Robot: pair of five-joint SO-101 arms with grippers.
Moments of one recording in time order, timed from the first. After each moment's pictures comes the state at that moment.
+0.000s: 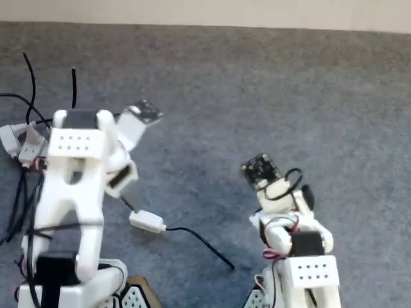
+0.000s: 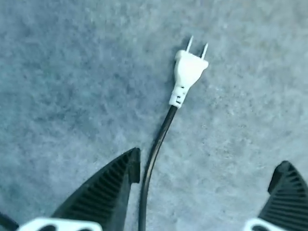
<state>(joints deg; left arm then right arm) -3.8 -16.7 22.7 94.1 -33.5 -7.7 -73.8 77.8 61.9 25.0</state>
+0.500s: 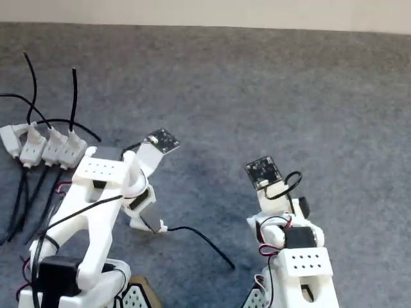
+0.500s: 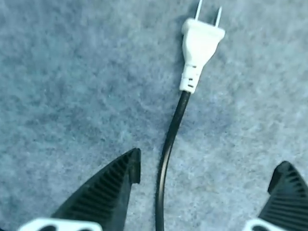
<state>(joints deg) 0.5 -18.7 47.5 67.8 -28.6 -7.7 -68.5 84.6 54.5 19.6</state>
